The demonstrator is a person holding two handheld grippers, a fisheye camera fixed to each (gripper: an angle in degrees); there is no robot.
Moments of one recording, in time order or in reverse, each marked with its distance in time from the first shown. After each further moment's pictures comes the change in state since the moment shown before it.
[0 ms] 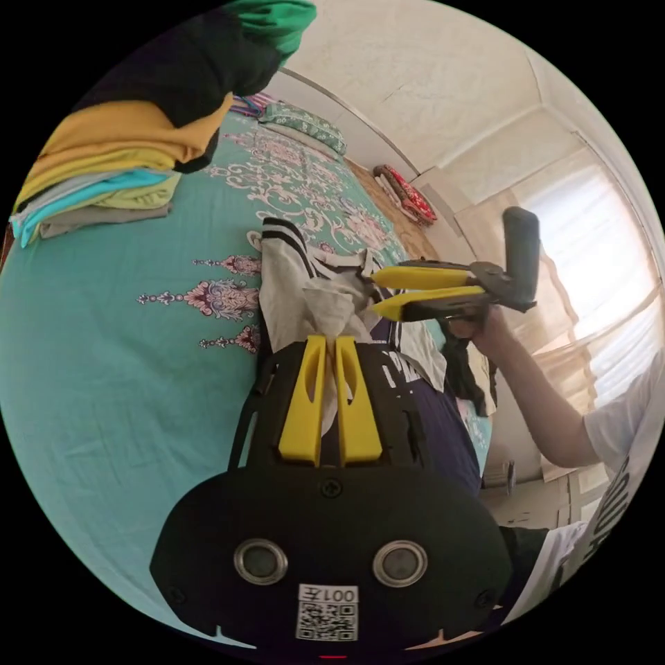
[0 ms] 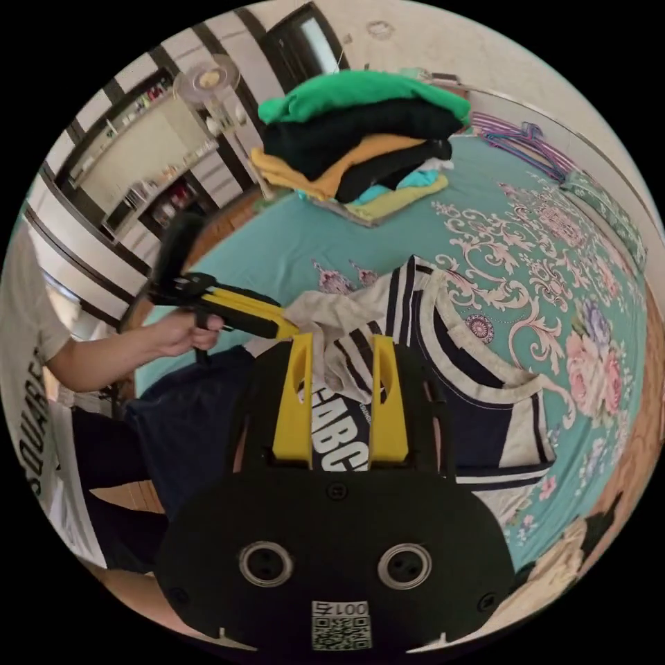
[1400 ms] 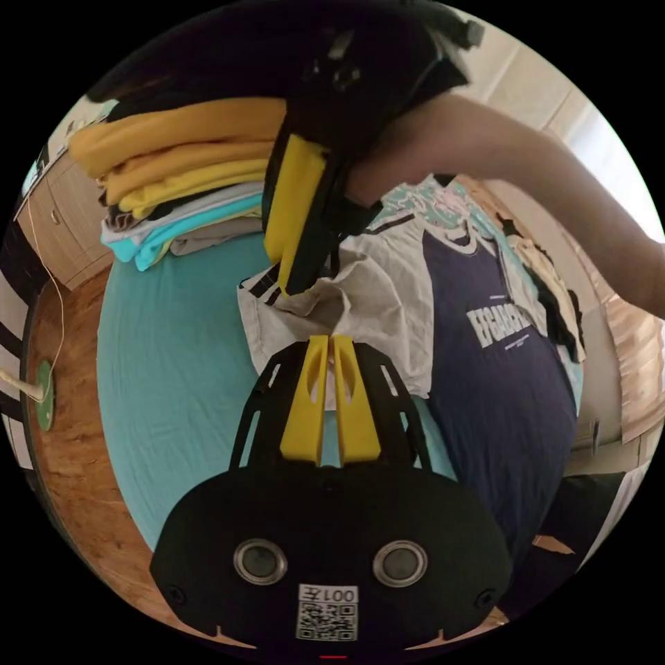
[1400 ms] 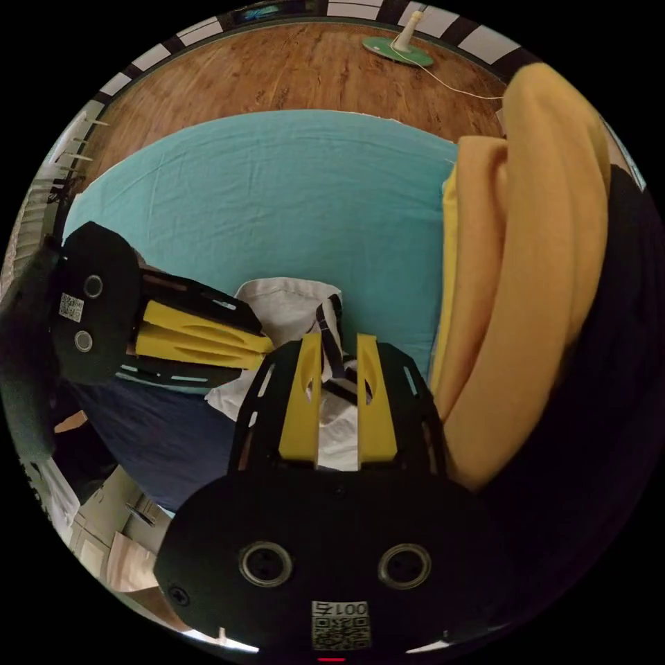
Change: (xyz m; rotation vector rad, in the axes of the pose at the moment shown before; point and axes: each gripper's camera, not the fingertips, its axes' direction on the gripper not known) left arm -0.159 -0.008 -0.064 -0.103 -0.364 0.158; right arm -0.313 -0.403 0.249 -0.630 0.247 -0.671
